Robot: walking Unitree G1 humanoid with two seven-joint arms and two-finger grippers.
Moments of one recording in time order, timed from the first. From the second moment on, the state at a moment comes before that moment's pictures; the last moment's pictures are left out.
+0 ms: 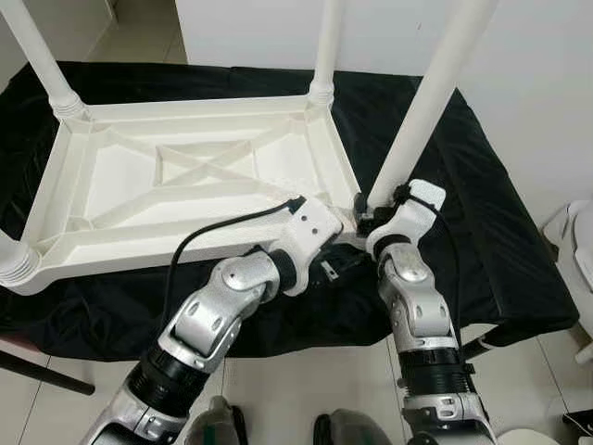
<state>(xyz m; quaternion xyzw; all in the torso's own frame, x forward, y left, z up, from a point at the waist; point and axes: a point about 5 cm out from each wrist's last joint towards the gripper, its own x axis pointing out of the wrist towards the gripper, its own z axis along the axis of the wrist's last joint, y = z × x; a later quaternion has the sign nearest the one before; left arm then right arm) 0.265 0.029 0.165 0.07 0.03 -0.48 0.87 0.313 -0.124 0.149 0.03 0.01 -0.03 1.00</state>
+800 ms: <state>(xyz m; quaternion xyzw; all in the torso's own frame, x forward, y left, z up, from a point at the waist) 0.269 0.033 0.168 0.06 0.03 -0.47 0.88 0.322 -0.163 0.166 -0.07 -0.02 0.28 0.96</state>
